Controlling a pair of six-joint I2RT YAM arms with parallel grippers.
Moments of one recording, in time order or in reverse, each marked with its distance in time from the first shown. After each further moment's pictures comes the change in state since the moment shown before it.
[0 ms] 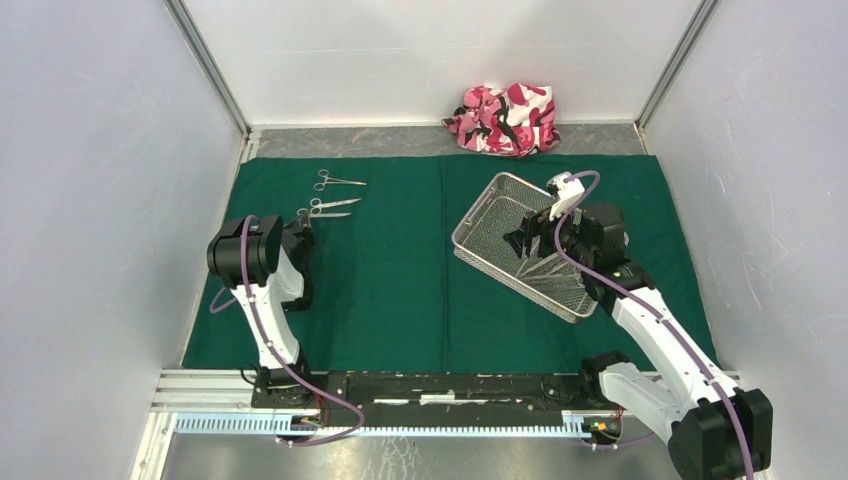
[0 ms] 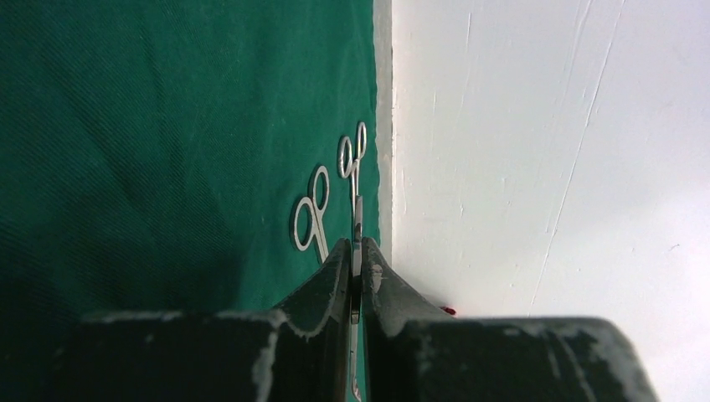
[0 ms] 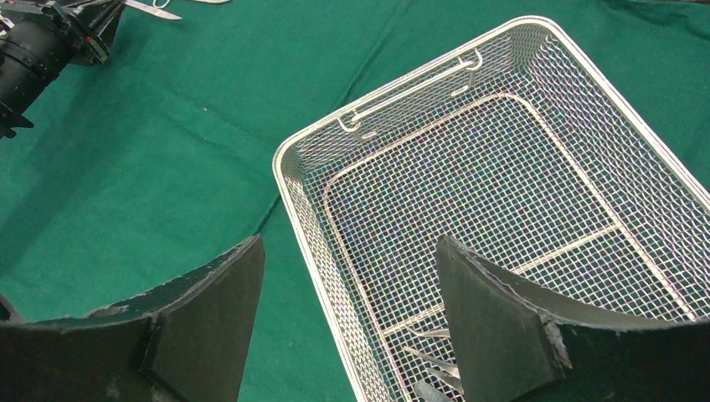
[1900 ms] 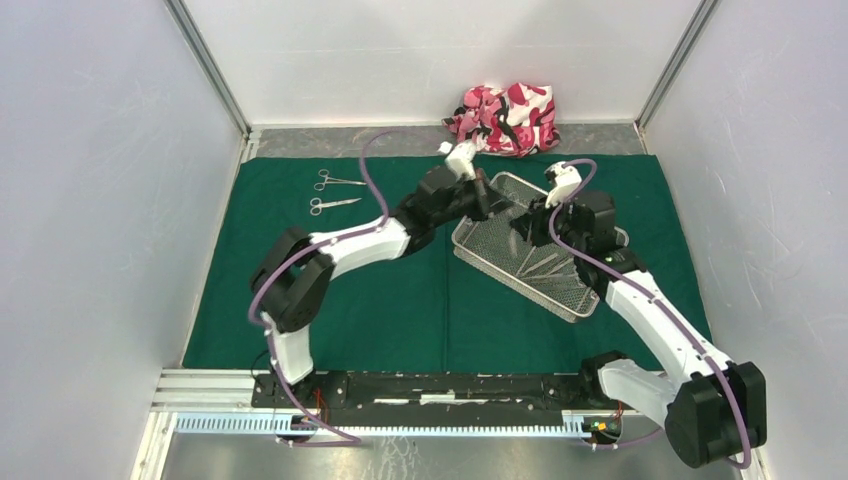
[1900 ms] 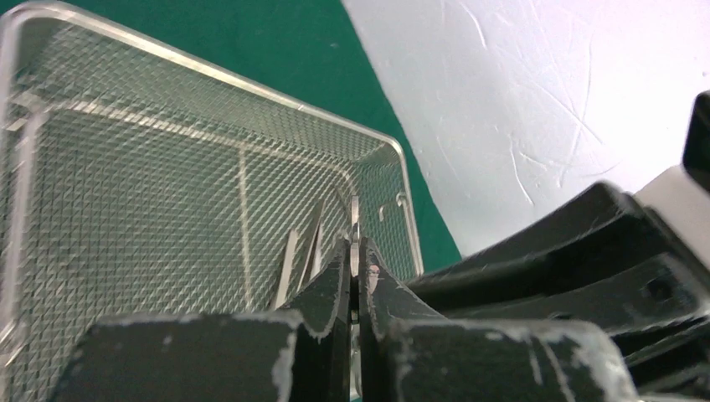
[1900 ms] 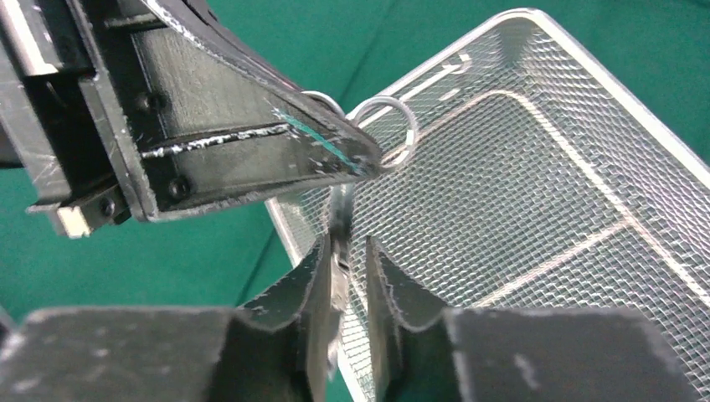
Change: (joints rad) left arm -0.895 -0.145 0.959 -1.102 0.426 0.707; right arm -0.008 0.112 0.048 0.053 0.092 0.102
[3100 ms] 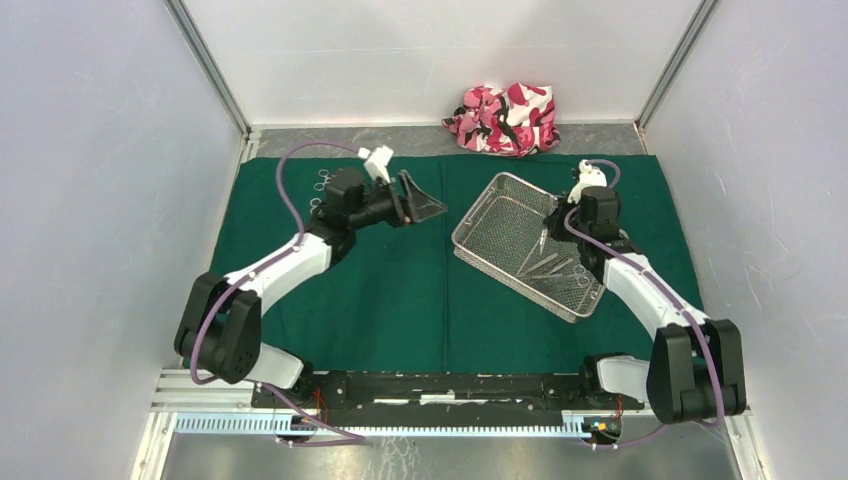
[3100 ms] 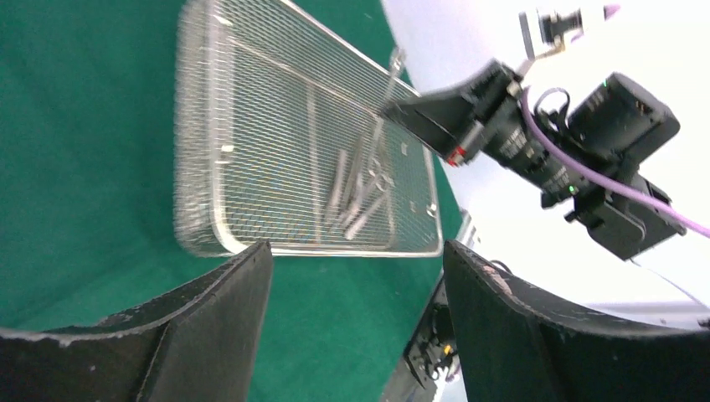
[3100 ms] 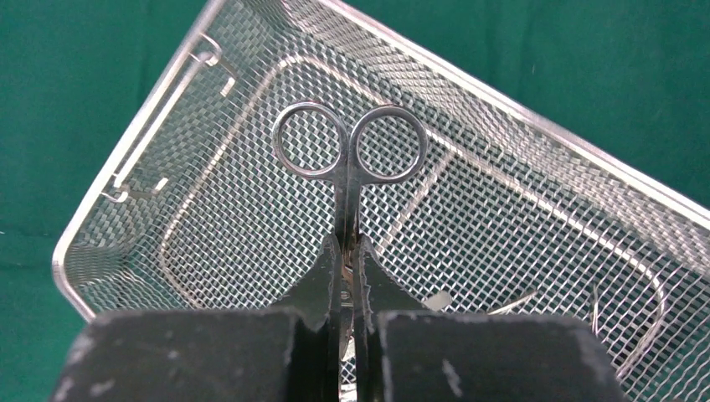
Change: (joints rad) left arm 0.391 -0.483 -0.472 -0.109 0.359 0.025; right arm -0.144 0.210 -0.003 -0.008 0.197 0.053
